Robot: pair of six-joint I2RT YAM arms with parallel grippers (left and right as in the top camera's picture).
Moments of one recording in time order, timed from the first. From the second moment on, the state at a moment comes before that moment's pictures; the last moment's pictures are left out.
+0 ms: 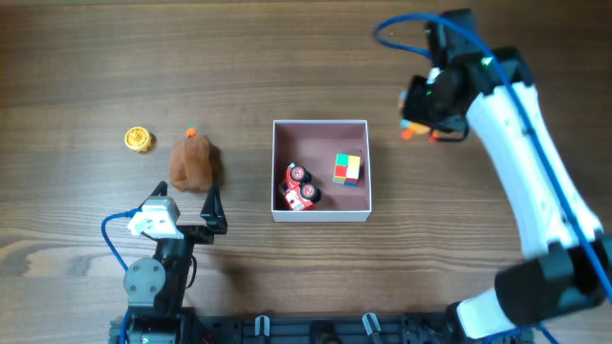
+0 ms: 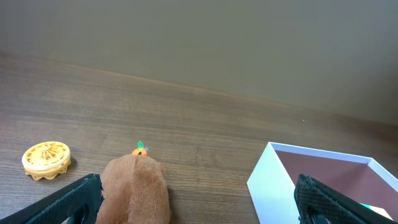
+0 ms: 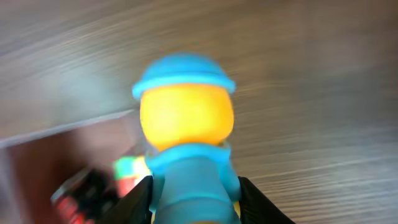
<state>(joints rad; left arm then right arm) -0.04 0.02 0.01 -0.07 0.06 -0.24 0.25 1.69 1.64 -1.22 0.04 0.49</state>
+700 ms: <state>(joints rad) -0.04 0.02 0.01 -0.07 0.06 -0.24 0.64 1.69 1.63 -1.13 0.05 0.53</state>
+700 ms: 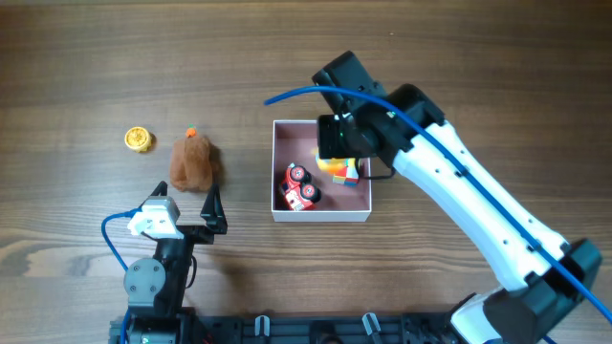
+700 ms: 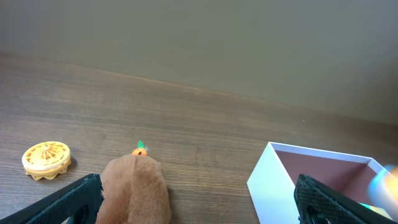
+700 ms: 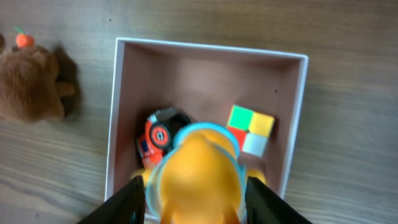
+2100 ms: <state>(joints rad) -0.04 0.02 0.01 -0.07 0.06 -0.24 -0.17 1.72 1.44 -0.96 0.15 0.40</state>
